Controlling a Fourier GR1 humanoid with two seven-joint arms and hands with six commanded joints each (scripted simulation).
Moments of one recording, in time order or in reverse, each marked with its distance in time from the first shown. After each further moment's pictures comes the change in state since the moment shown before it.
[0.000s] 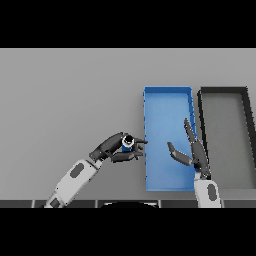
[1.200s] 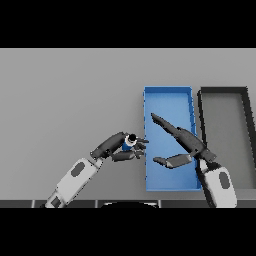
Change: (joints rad) left arm -0.014 -0.008 0.004 0.014 -0.011 -0.014 0.032; right arm -0.267 -0.202 0.098 -0.300 -0.452 0.366 0.329
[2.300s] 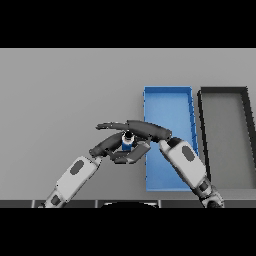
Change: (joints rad) left arm -0.018 0.006 0.015 0.022 0.028 -0.085 -0.053; right arm -0.426 0.177 0.195 0.271 0.008 0.157 0.153
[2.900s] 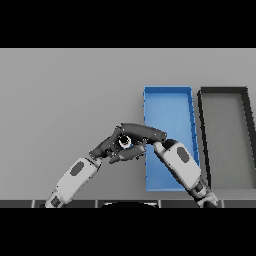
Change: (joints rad) left arm 0.014 -0.003 -0.007 -0.020 -0.010 0.042 -0.026; right arm 0.003 0.058 0.012 0.006 0.013 0.014 -0.016
